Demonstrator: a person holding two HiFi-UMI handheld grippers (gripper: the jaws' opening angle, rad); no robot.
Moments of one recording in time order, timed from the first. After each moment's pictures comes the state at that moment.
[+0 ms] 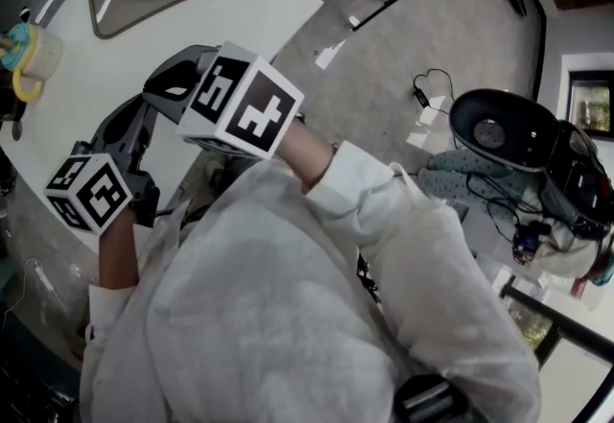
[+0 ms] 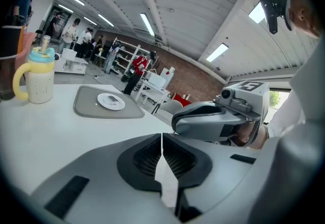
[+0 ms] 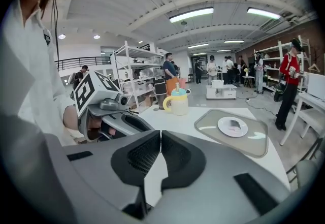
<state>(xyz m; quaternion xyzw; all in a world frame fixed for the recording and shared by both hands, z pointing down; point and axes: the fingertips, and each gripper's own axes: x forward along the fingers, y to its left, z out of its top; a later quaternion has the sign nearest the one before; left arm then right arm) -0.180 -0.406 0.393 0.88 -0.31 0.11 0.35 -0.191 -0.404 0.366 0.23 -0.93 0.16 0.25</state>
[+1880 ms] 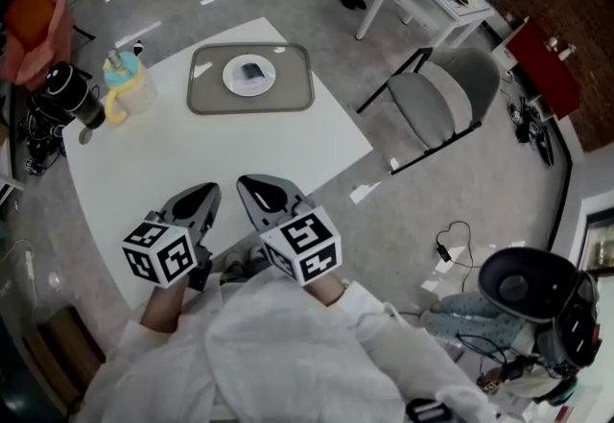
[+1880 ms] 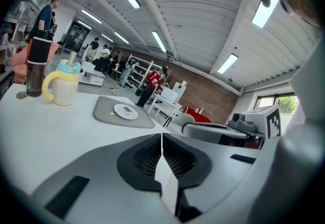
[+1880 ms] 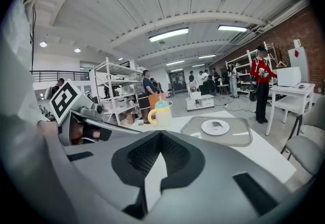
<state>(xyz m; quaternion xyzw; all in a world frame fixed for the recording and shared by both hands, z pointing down) -0.211 -0.402 0.379 0.85 -0.40 0.05 0.33 -0.171 -0.407 0.364 0.37 -0.90 0.16 0.14</state>
